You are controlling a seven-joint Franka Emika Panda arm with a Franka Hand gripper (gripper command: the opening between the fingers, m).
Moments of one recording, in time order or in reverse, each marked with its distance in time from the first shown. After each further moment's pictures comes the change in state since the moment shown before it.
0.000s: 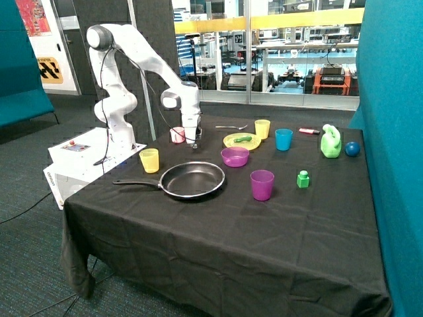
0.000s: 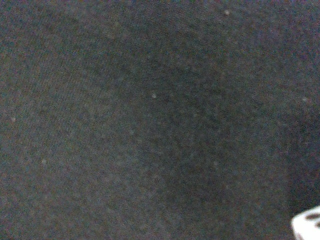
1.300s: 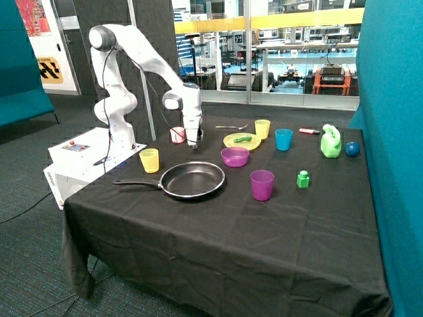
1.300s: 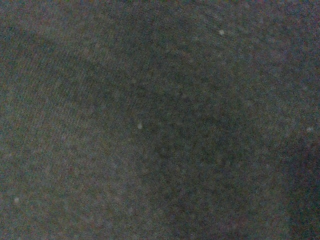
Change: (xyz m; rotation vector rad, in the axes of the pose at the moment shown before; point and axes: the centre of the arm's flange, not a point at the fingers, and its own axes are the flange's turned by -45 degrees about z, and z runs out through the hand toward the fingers) arm 0.006 0.003 0.007 0.001 -0.005 0.008
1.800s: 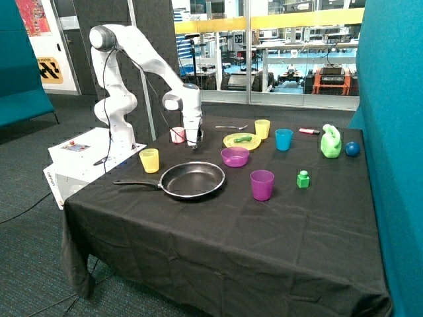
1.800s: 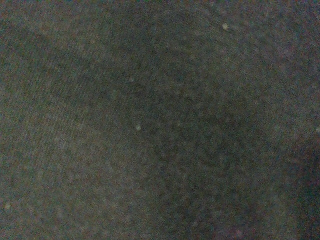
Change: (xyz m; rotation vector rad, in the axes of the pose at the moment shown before) arm 0.000 0.000 0.003 -0.001 0.003 0.005
